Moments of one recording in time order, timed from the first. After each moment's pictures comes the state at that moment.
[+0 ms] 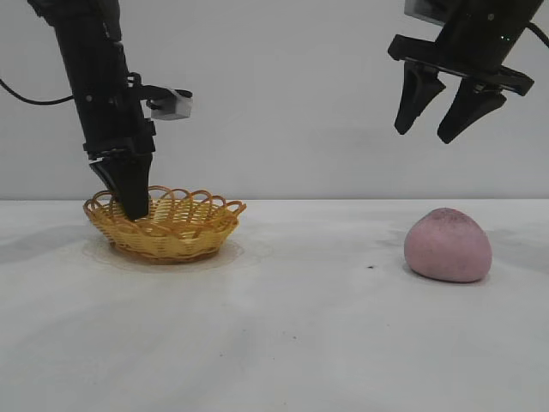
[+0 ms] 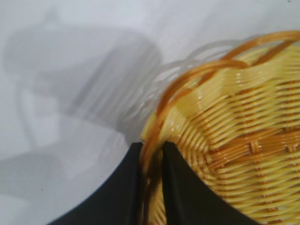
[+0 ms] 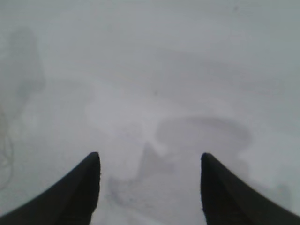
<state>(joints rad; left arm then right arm) -0.20 2.39 -1.99 -0.19 1.08 0.77 0.17 1.99 -1.48 0.51 0.66 -0.49</state>
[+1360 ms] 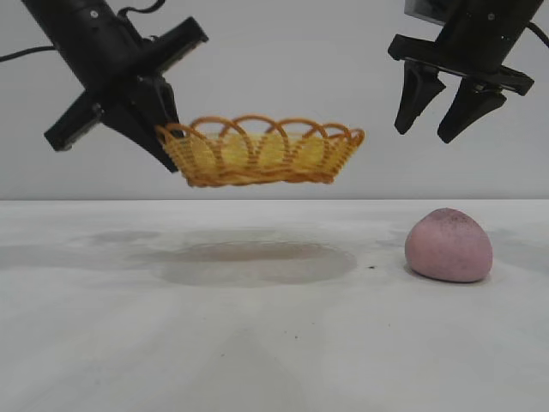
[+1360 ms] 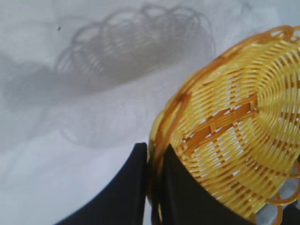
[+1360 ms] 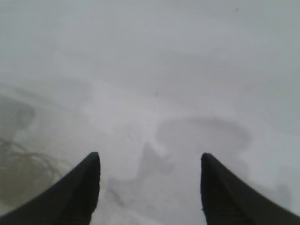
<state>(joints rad) -0.22 2.06 -1.45 -0.76 0.99 0.24 0.17 1.99 -1.48 0.51 0.66 -0.49</state>
